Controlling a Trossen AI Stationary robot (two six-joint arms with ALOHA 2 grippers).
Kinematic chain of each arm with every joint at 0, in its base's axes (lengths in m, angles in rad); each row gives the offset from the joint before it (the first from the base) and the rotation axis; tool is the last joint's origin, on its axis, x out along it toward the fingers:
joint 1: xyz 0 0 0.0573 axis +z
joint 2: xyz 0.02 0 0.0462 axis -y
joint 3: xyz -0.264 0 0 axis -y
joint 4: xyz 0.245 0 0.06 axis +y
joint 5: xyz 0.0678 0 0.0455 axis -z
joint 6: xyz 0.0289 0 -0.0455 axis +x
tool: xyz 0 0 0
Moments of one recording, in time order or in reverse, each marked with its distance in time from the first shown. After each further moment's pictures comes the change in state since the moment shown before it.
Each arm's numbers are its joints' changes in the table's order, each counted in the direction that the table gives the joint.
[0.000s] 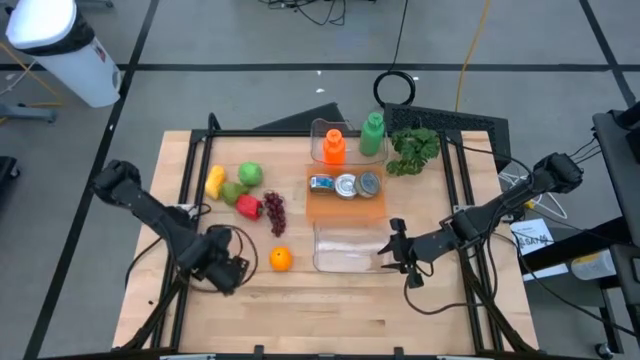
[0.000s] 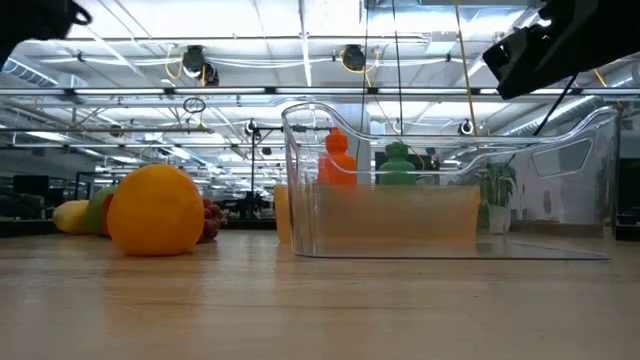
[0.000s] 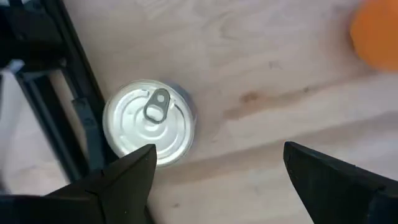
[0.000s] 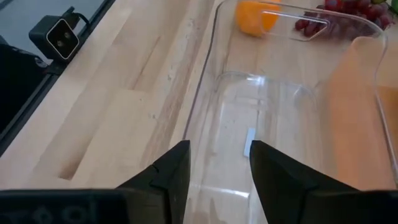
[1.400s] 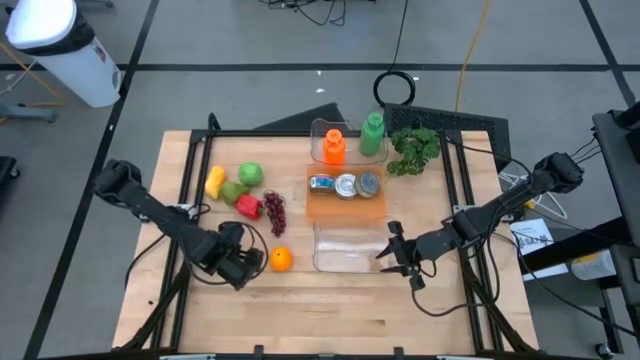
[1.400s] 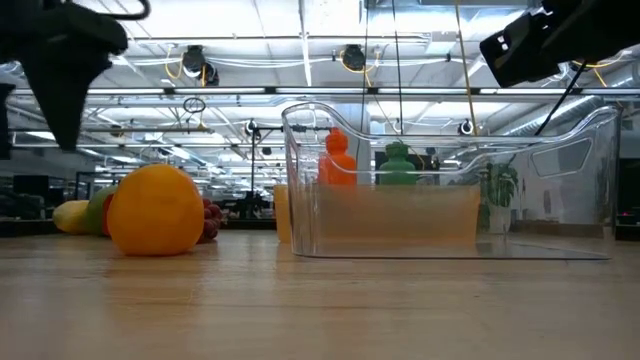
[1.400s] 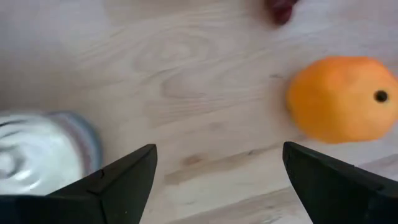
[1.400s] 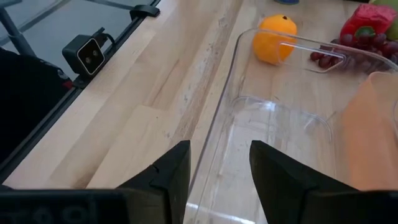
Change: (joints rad) left arm 0.085 0.007 -0.139 -0.249 -0.204 0.019; right arm -0.001 0.017 -0.048 -0.140 -0.053 -0.078
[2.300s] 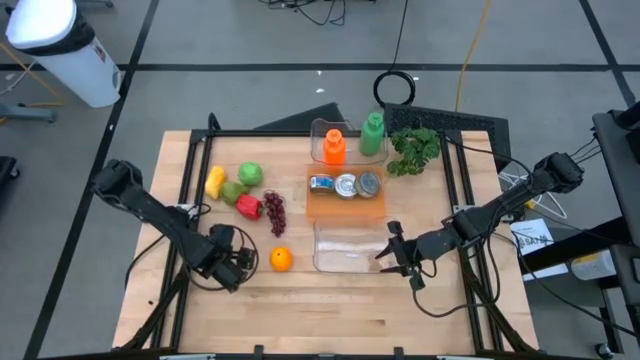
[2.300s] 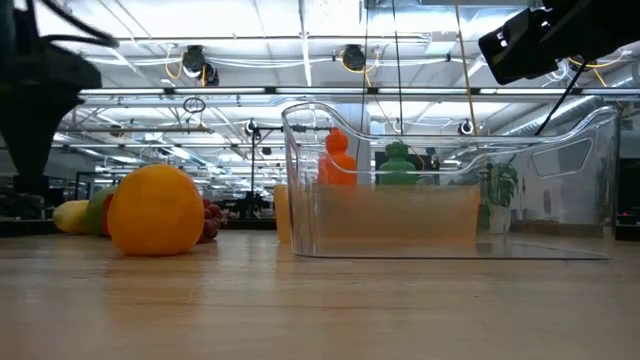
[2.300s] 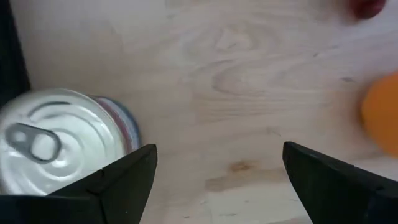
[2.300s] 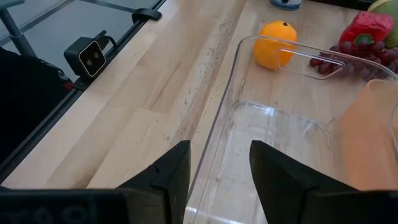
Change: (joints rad) left arm -0.038 0.002 -0.102 -0.008 0.033 -0.124; right arm 0.000 0.000 0.000 -0.014 0.000 -0.019
